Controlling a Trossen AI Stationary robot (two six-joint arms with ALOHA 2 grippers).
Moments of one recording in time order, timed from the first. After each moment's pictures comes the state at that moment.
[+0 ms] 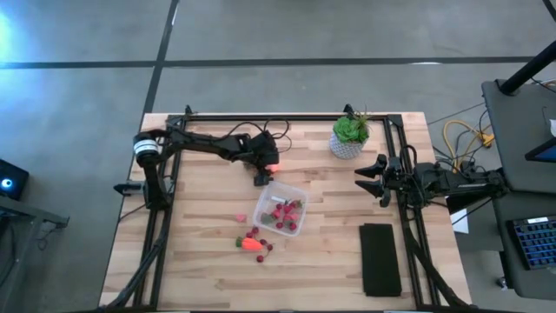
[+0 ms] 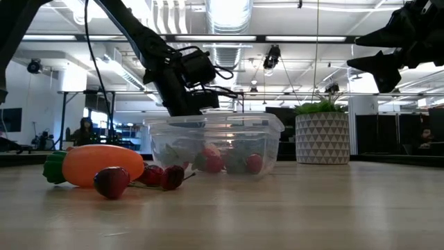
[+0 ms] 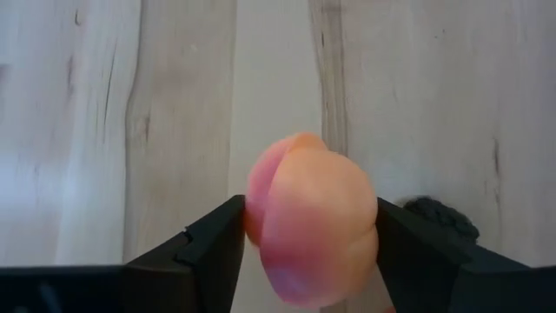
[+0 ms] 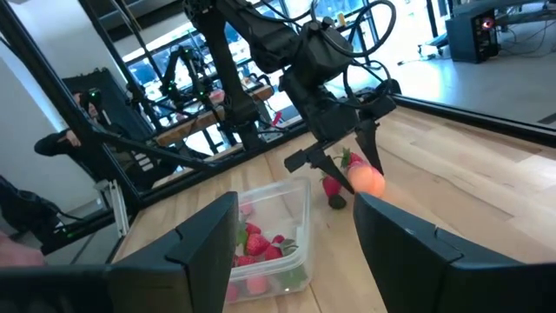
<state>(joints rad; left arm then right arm) 0.35 1.82 1.08 -0.24 0.04 0.35 0.08 0.05 0.14 -0.12 0.22 0.41</state>
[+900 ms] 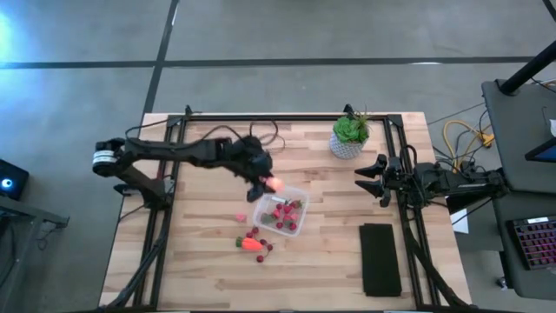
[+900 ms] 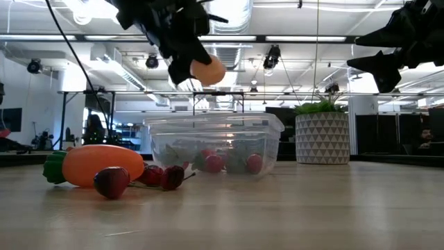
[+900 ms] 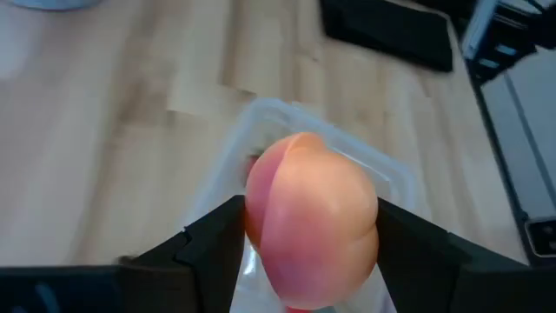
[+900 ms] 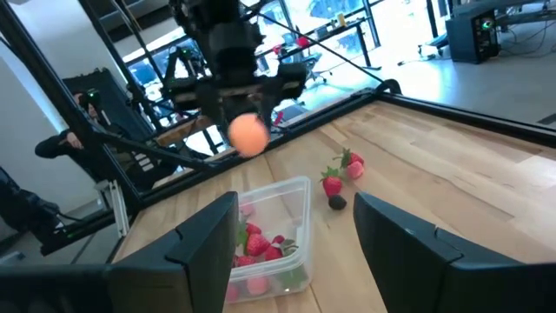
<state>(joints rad) 0.15 1.46 1.09 -0.35 0.30 -0.13 0.08 0.05 0.14 -0.12 0.22 0.41</state>
